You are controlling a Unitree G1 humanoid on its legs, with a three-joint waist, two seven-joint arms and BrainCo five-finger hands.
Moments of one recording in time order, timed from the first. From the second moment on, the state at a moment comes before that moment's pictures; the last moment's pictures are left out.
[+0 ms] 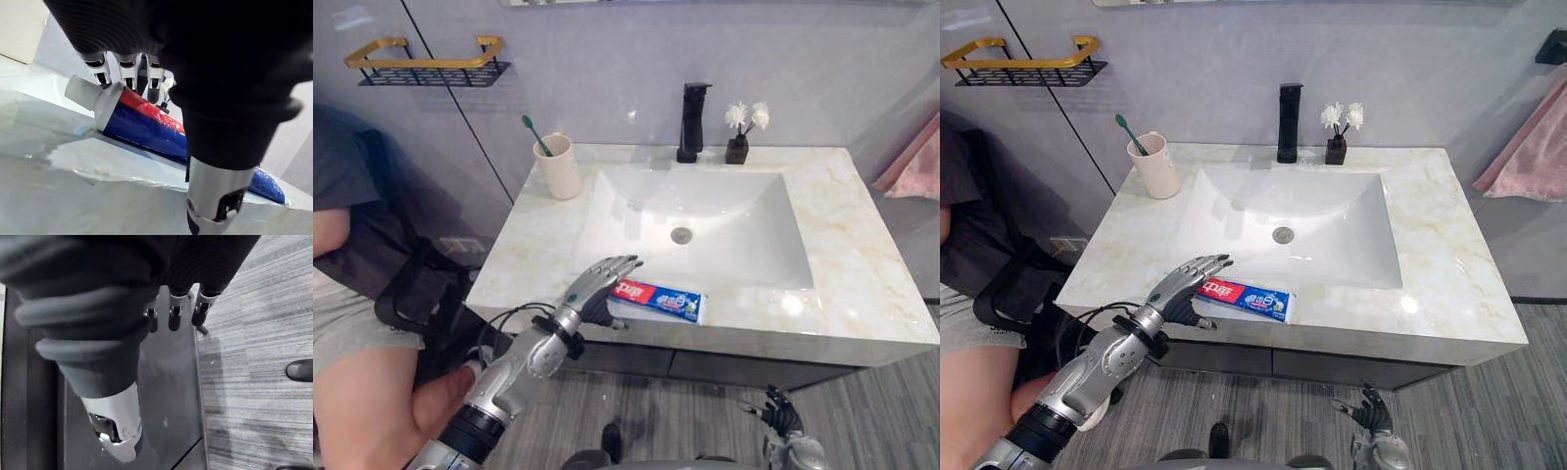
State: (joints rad) left arm -0.10 0.49 -0.38 0.01 0.68 -0.26 0.04; right arm 0.15 -0.16 -0.14 0.84 0.14 -0.15 -0.02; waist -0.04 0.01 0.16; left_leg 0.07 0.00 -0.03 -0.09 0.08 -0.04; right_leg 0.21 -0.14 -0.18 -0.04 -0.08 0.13
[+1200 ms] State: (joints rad) left arm -0.16 0.52 -0.34 0.05 0.61 -0.24 0.03; right arm 0.14 -0.16 -0.15 0.84 0.07 -0.15 -0.02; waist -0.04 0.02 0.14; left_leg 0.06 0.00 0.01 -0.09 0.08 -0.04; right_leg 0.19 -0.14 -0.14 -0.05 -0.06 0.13
